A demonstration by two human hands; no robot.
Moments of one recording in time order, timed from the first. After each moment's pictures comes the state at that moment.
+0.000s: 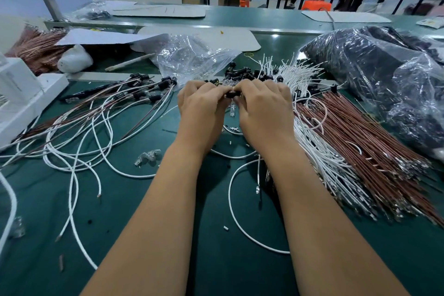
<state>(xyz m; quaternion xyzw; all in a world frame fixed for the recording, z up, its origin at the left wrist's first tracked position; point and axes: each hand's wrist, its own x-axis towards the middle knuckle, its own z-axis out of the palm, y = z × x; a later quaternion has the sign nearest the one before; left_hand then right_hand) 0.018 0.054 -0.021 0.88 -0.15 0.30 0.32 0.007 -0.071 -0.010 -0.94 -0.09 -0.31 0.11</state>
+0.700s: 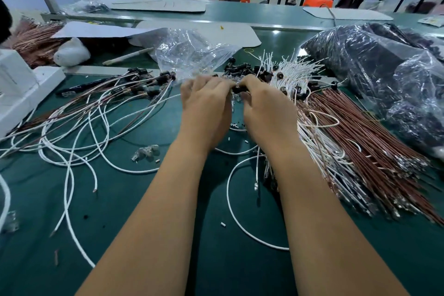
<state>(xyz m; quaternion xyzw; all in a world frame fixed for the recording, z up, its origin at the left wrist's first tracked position) 0.020 0.046 -0.021 0.91 -0.15 0.30 0.23 0.007 -0.078 -0.009 -0.94 -0.08 -0.29 0.16</state>
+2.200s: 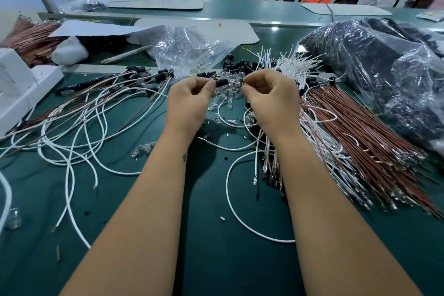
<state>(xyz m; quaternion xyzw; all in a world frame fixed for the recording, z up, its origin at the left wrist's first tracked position) 0.027 0.063 -0.023 0.76 -0.03 0.18 0.62 0.010 -0.084 -0.009 -0.82 -0.05 -0.28 0.50</state>
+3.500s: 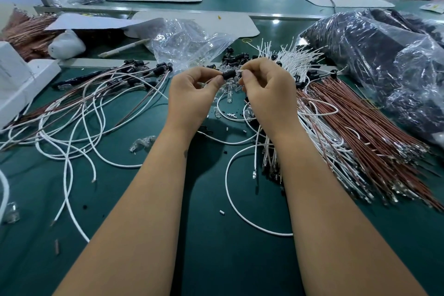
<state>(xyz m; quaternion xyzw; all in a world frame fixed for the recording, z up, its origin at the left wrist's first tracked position) 0.020 0.058 -0.019 0.76 -0.08 0.20 0.62 0.009 -0.082 -0.012 -0.81 -0.10 -0.30 0.49</state>
